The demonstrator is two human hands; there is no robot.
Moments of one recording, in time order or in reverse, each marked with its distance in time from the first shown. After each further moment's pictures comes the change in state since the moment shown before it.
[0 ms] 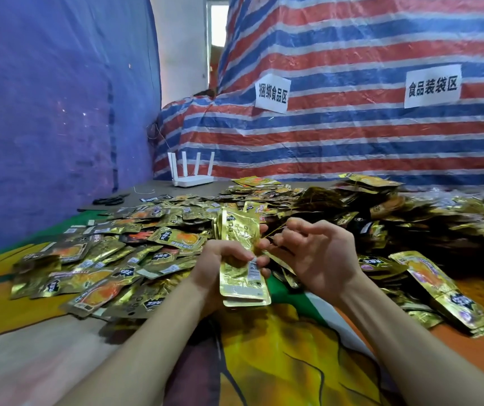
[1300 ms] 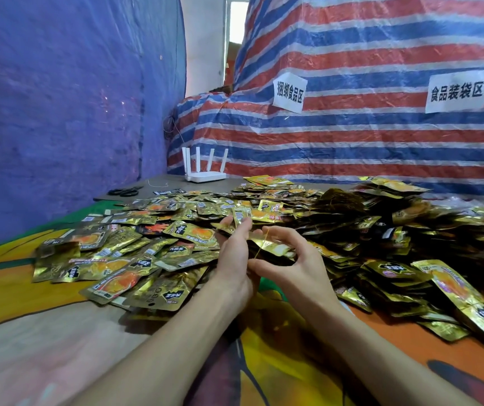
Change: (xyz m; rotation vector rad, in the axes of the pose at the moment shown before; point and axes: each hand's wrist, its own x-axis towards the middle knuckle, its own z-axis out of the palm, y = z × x) left_hand 0.022 -0.009 -0.001 -0.099 0.664 0.256; right_hand -0.004 0.051 0.032 -1.048 0.306 -0.324
